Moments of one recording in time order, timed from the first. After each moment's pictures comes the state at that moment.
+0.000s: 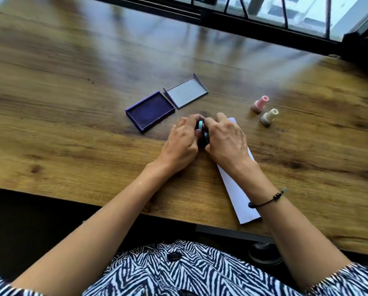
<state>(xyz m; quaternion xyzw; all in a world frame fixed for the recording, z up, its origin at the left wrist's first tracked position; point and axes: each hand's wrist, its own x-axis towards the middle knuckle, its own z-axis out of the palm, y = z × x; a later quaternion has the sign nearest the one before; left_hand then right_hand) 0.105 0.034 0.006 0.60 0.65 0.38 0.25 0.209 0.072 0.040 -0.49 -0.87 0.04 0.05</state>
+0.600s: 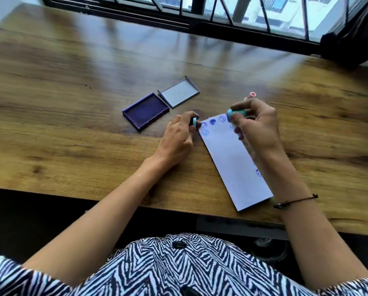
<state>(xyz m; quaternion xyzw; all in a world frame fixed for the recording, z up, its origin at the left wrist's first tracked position) 0.106 0.031 0.010 0.62 0.65 0.38 0.24 0.264 0.077 0.061 -0.57 -0.62 0.39 0.37</state>
